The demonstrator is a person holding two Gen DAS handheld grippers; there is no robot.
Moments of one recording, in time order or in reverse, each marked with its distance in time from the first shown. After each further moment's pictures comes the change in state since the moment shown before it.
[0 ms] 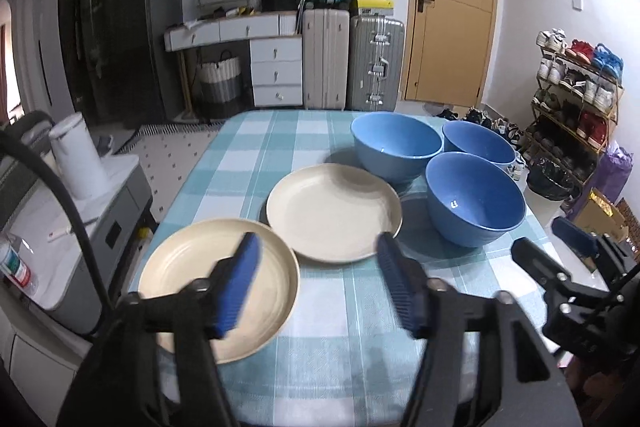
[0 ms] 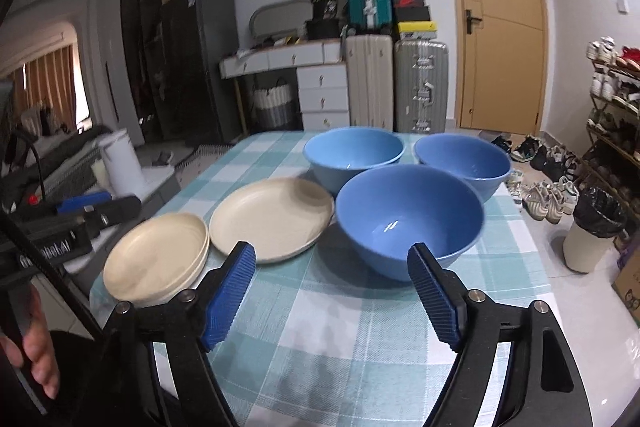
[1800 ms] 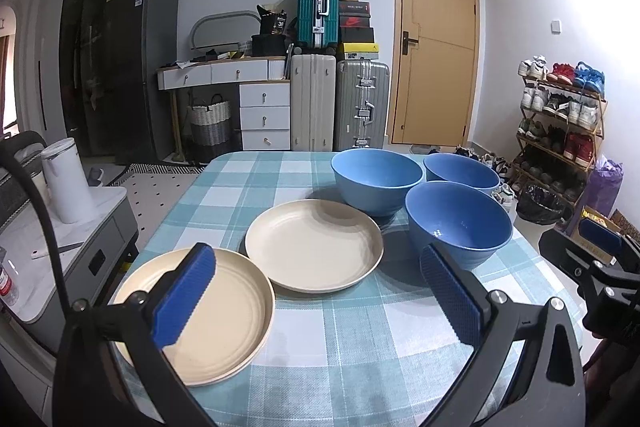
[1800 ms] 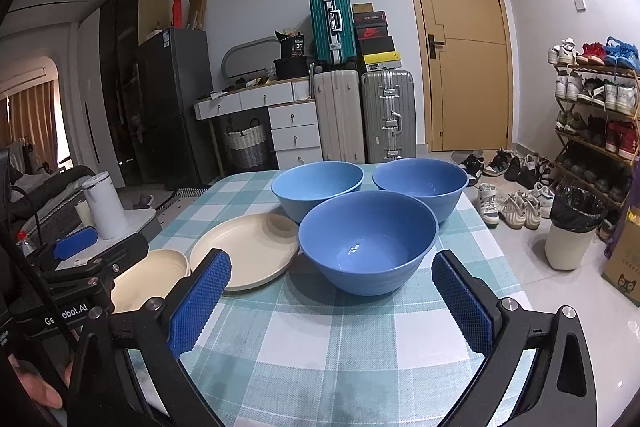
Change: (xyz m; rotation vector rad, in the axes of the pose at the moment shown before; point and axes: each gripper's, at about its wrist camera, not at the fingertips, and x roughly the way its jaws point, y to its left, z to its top) left arm 0.002 -0.016 -0.022 0.002 -0.176 -0.044; right arm -0.036 -0.022 -0.004 0.069 -0.127 -0.084
